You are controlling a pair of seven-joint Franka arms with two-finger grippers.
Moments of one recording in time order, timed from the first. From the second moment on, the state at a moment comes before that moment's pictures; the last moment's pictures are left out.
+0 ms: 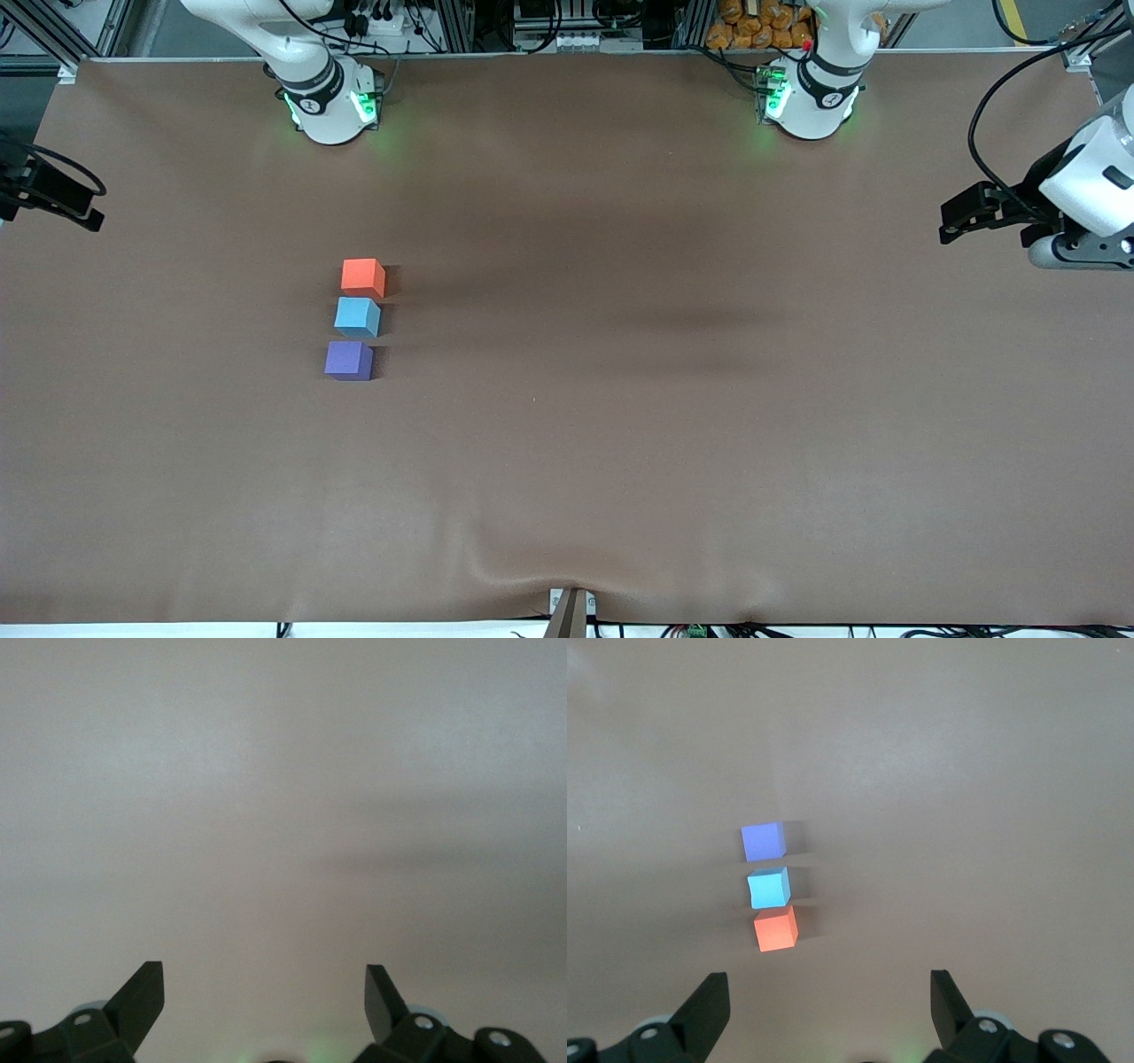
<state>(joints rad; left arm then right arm) -0.03 0.05 -0.06 -1.50 0.00 1.50 -0.04 0.02 0.07 -0.04 -1.33 -0.02 1.36 0.08</state>
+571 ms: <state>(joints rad) -0.02 0.04 -0.05 -1.49 0.00 1.50 -0.04 0.02 -0.06 -0.04 -1.51 -0.02 1.47 0.05</state>
